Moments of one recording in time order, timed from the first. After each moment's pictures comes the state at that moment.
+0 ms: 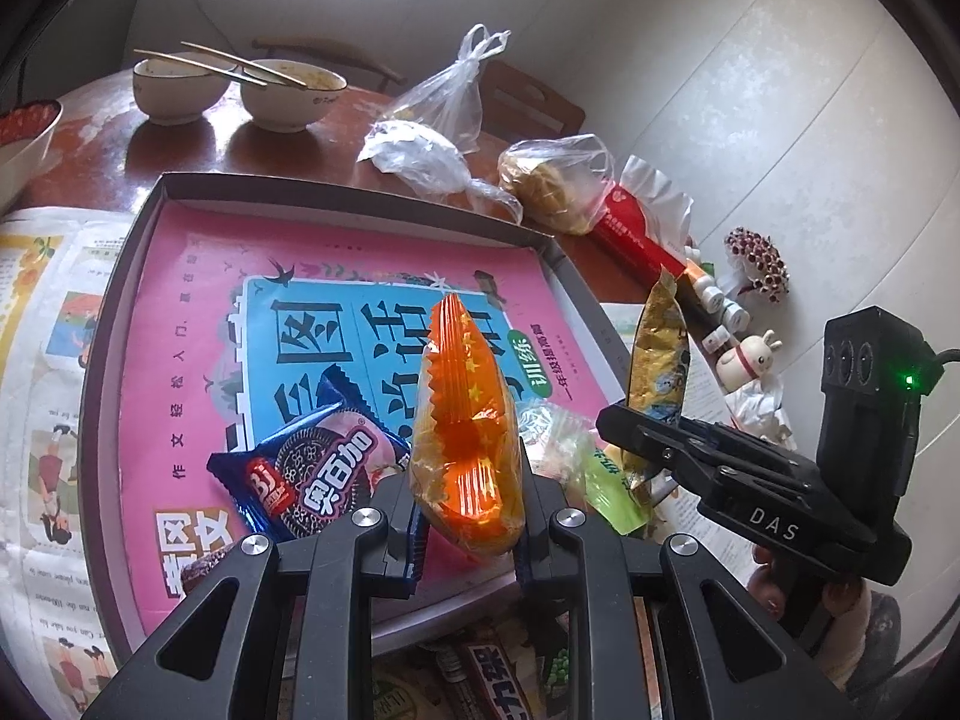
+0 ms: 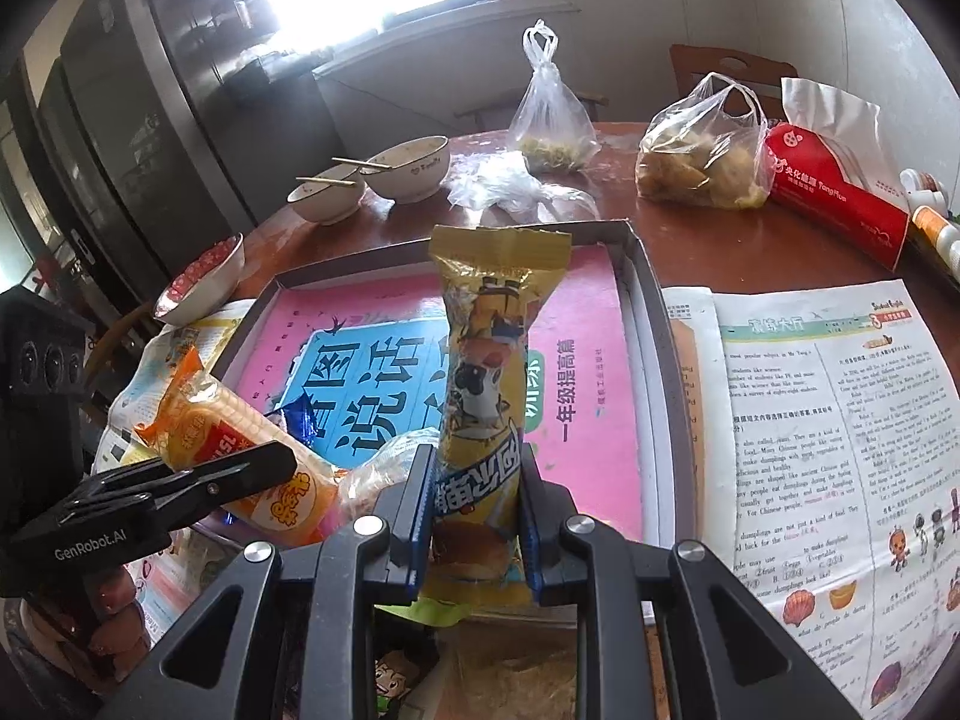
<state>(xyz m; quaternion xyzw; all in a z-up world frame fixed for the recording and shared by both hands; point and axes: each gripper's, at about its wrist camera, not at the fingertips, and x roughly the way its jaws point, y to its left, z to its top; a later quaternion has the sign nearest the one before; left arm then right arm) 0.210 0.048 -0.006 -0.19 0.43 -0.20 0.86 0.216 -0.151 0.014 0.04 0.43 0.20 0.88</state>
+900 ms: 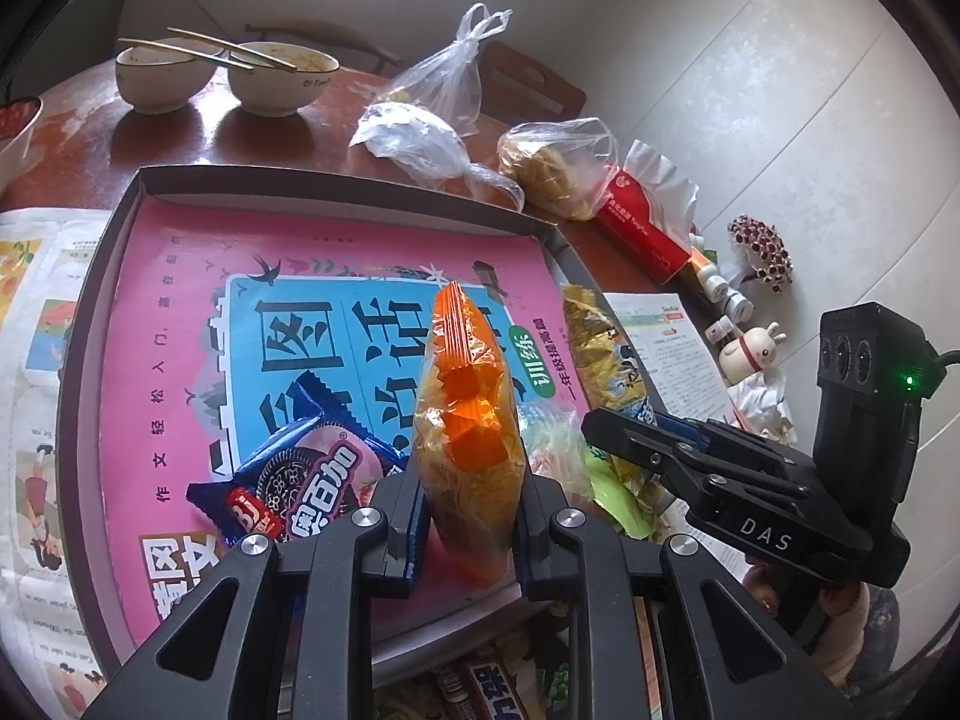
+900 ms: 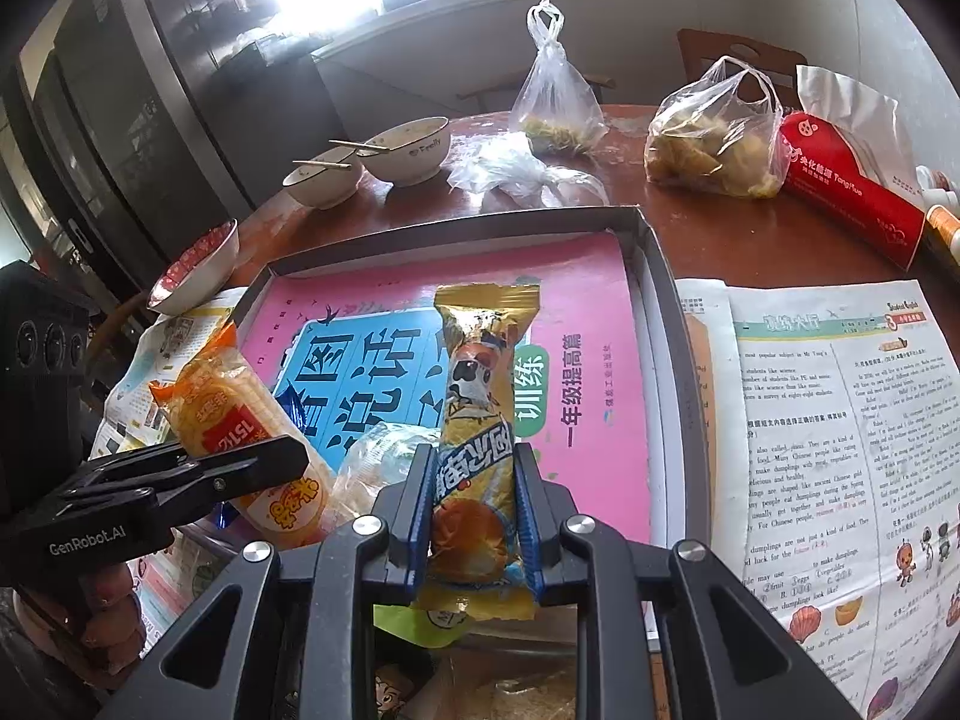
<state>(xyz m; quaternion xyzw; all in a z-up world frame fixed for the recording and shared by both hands) 0.224 0.043 -0.009 -0.19 0.45 -0.20 0.85 0.226 -0.147 0.010 0.03 0.45 0.20 0.87</state>
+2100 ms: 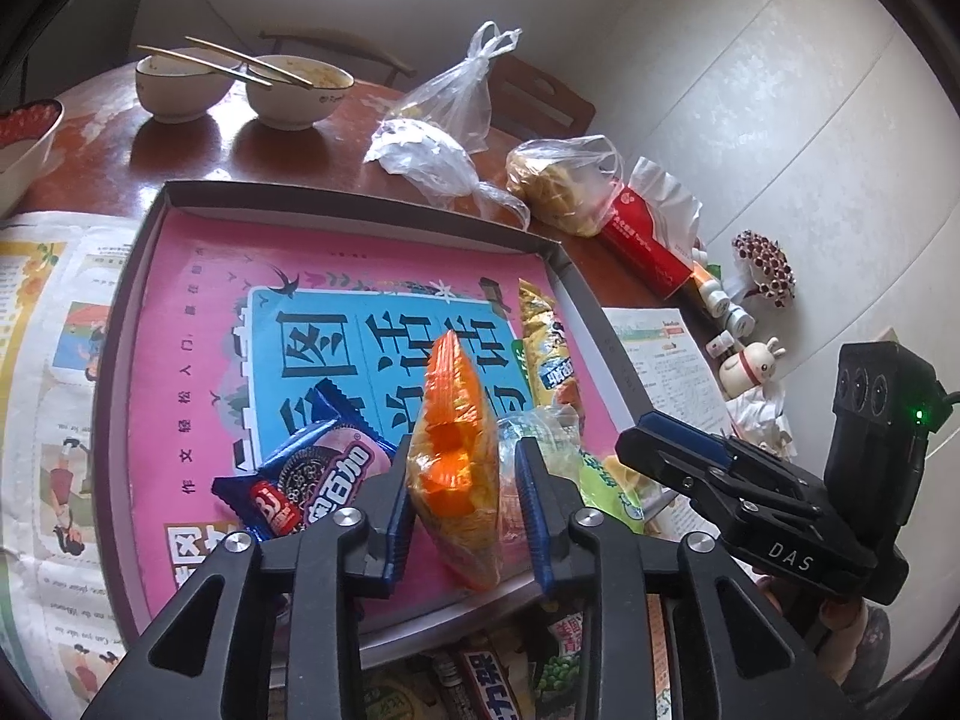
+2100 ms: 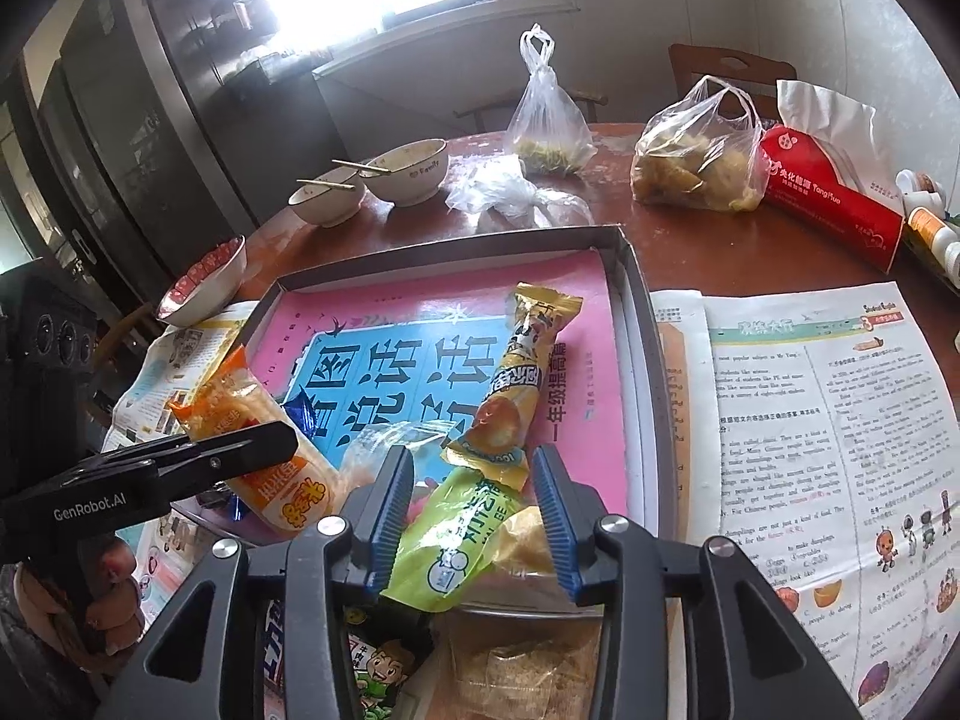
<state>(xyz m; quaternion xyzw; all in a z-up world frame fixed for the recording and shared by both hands) 0.215 0.051 0.004 -0.20 0.44 -0.19 0.86 0.208 -0.159 0.024 0.04 0.43 0.20 0.88</state>
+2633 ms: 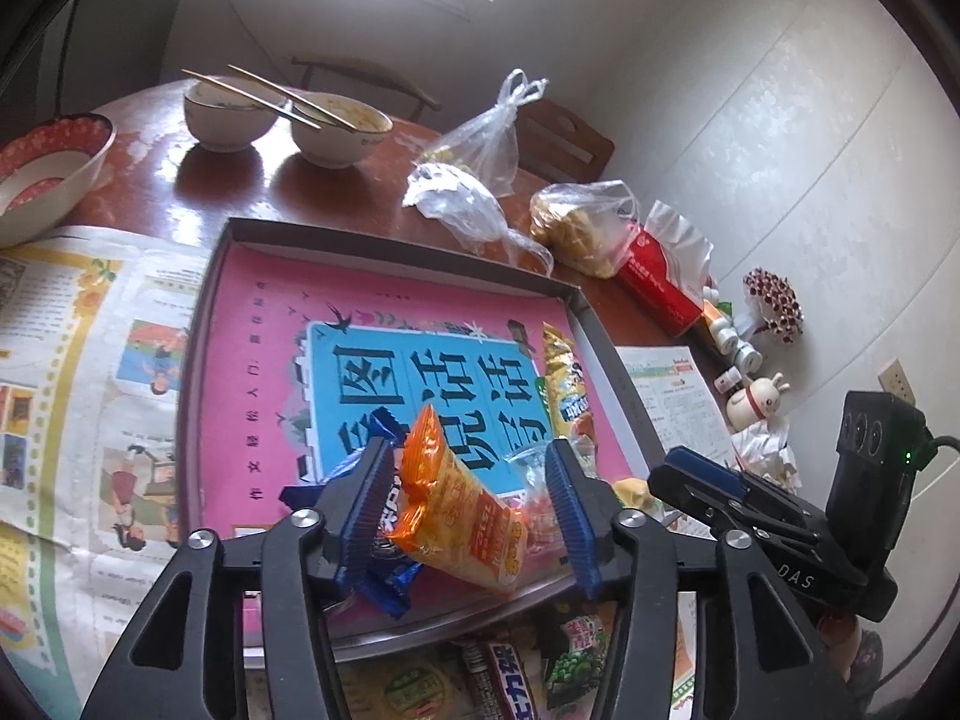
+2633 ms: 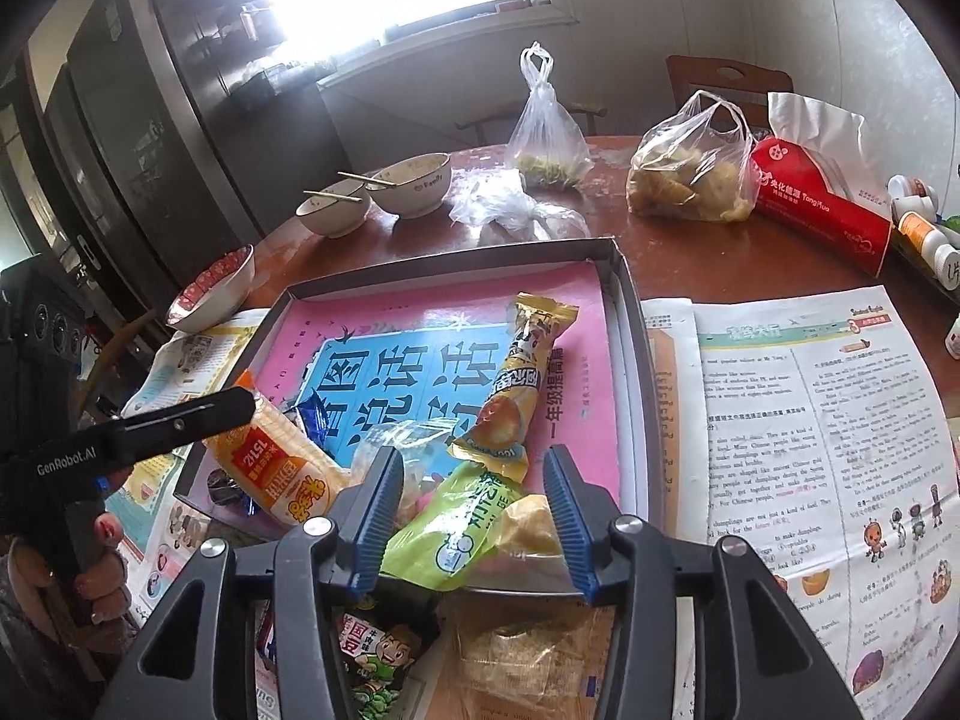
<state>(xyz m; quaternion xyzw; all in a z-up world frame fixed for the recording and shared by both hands) 0.202 0.078 0.022 -0.21 0.41 -0.15 0.87 0.197 -0.164 0.032 0.04 0.41 0.20 0.89</state>
